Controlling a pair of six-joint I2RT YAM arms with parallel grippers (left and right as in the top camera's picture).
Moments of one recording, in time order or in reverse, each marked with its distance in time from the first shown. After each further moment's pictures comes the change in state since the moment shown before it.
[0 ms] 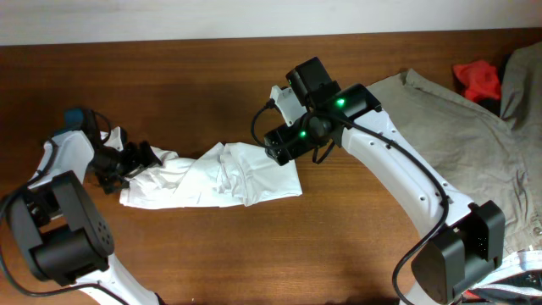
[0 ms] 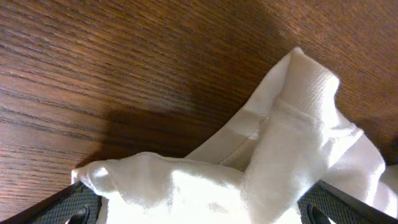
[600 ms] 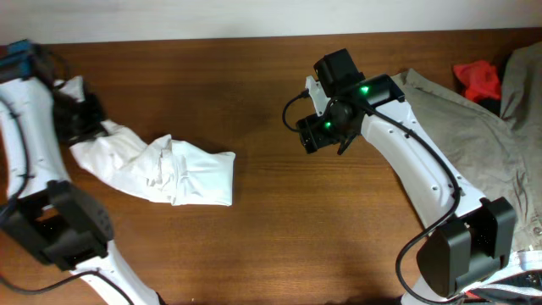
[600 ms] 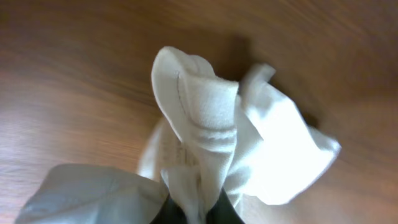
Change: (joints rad) left arm 0.001 0.092 0.769 -0.657 -0.101 0.027; right arm -0.121 0.006 -0.002 -0.069 0.188 0.027
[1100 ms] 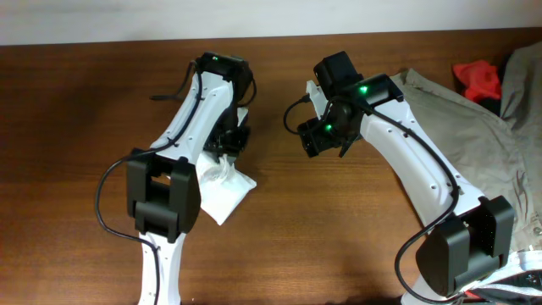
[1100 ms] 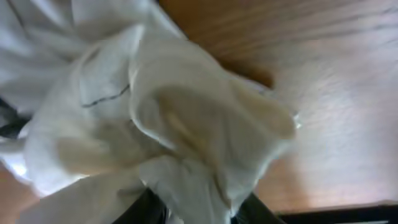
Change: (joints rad) left arm -0.708 0.190 -0.028 -0.128 -0.190 -0.054; right arm 0.000 0.006 0.000 -0.044 0.007 0.000
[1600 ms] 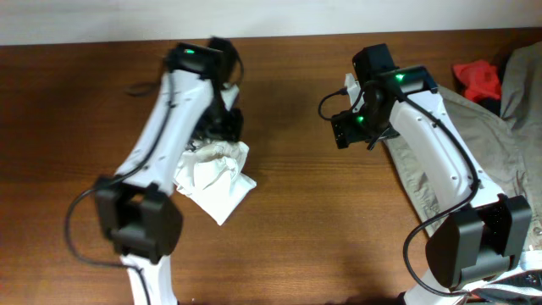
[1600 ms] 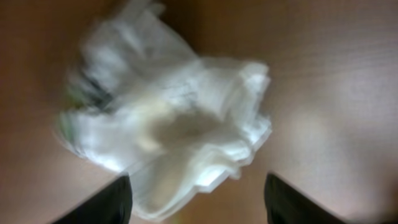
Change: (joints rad) left arm 0.047 -0.200 -0.006 0.129 -0.001 -0.023; right arm -0.166 0.000 0.000 -0.066 0.050 0.000
